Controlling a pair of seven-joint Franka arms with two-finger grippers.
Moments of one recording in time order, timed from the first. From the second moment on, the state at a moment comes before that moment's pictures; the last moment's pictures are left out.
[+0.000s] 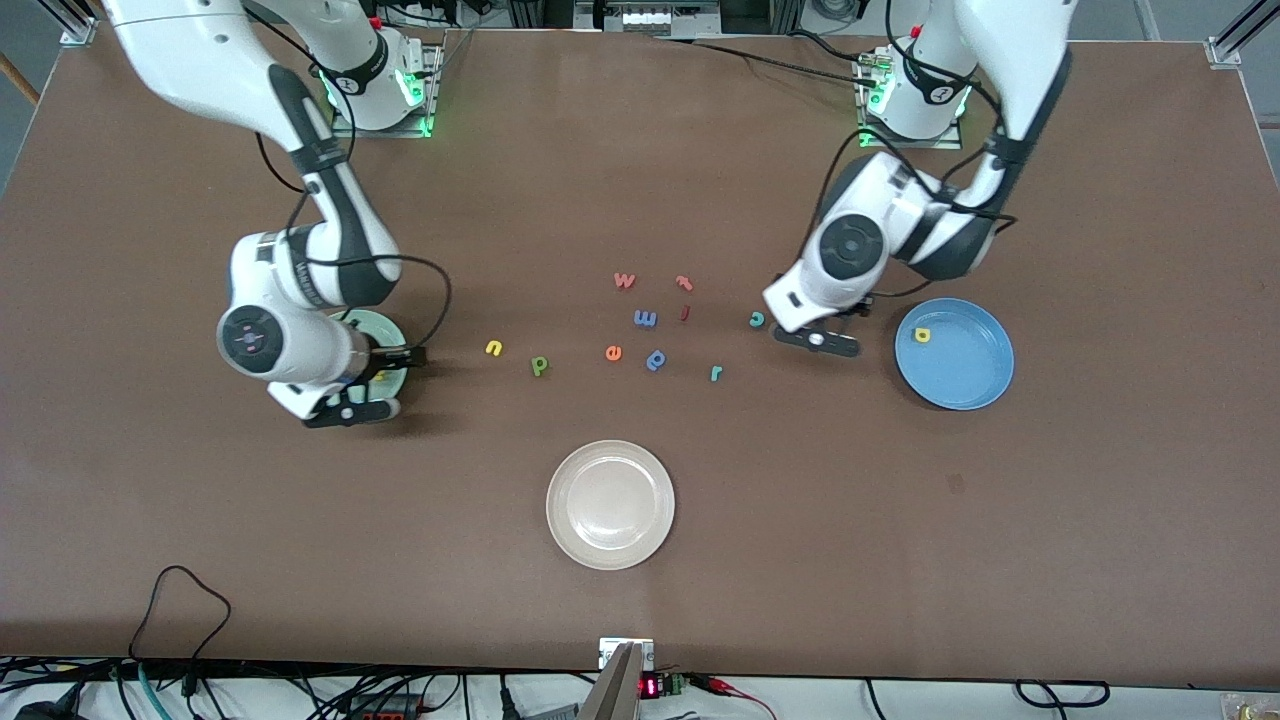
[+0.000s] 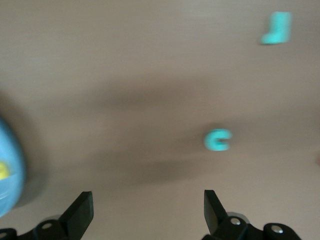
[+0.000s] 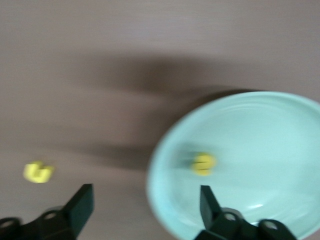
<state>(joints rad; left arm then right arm) -0.23 0.38 -0.32 -2.05 0.12 2.17 -0.35 0.32 0.50 -0.06 -1.84 0.10 2.13 0.07</state>
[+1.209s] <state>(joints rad) -0.28 0.51 -0.34 -2.12 0.30 2.51 -0.34 0.52 0.59 -0.06 -1.85 0.10 2.22 0.54</state>
